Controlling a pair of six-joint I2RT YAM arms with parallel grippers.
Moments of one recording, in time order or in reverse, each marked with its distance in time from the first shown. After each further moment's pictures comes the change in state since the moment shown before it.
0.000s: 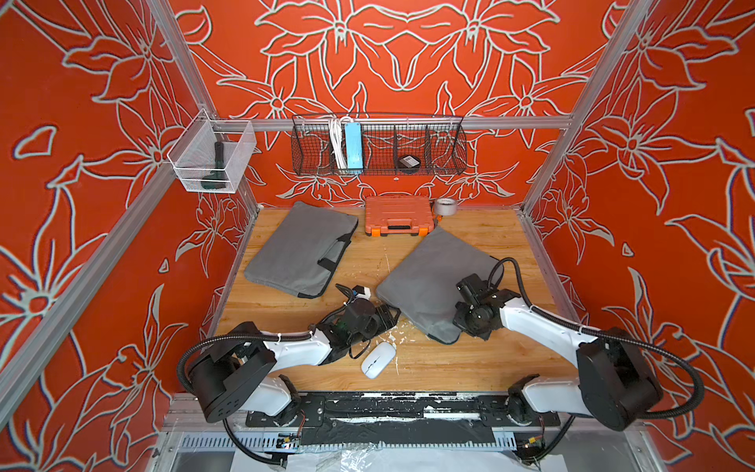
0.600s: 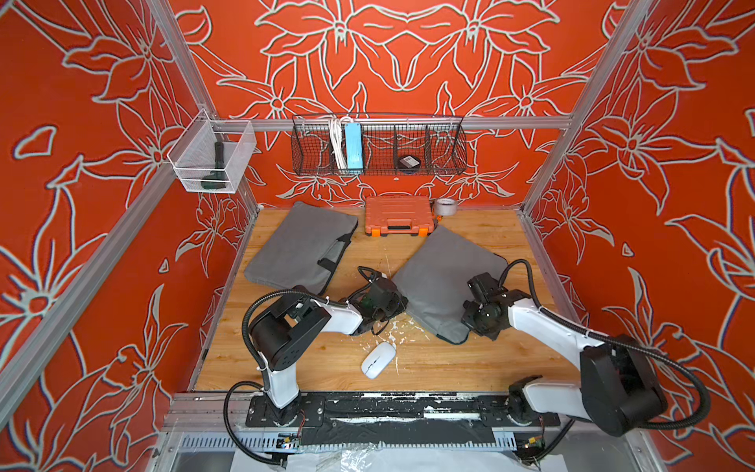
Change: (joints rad) left arm 0.060 0.415 0.340 0.006 0.059 0.038; right arm -0.069 -0.055 -0.044 0.008 -0.037 -0.035
